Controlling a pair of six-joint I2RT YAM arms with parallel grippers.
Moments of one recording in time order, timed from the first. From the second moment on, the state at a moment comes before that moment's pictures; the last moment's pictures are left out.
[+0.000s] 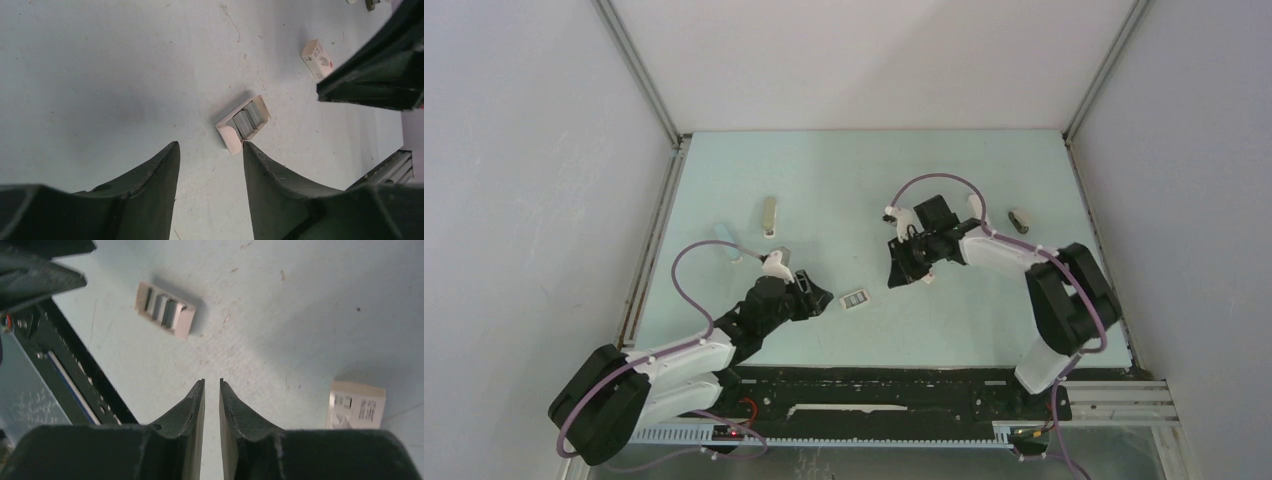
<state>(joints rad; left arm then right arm) -0.67 1.01 0.19 0.33 -0.07 -0.79 0.51 1.63 0.97 -0.36 -0.58 -0.01</state>
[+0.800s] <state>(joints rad) -0.67 1.27 0.26 0.40 0.04 -0.82 0.65 1.89 1.15 -0.39 -0.48 0.18</state>
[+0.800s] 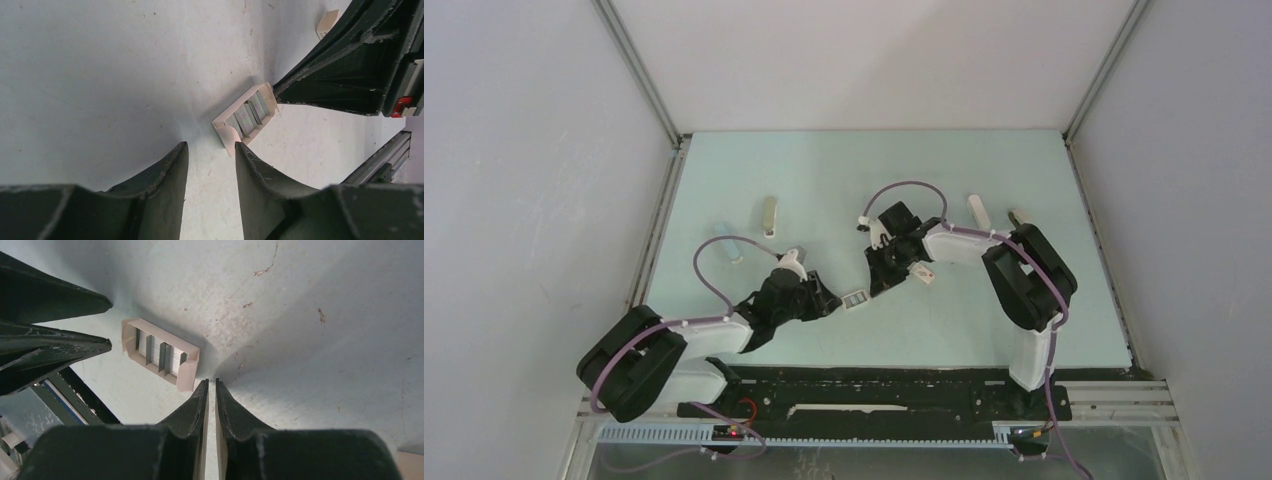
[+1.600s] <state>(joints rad) -0.65 1.22 0.26 0.39 0.06 -0.81 0.73 1.89 1.19 -0.45 -0.33 0.09</state>
